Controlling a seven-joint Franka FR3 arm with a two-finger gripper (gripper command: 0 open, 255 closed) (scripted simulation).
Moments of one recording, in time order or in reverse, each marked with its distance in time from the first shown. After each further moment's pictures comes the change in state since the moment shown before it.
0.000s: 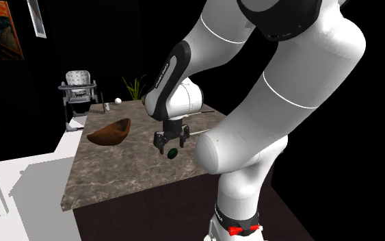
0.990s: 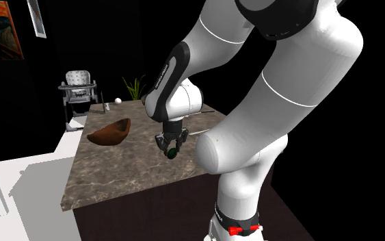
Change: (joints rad) arm 0.000 0.015 0.003 -0.003 0.001 0.019 0.002
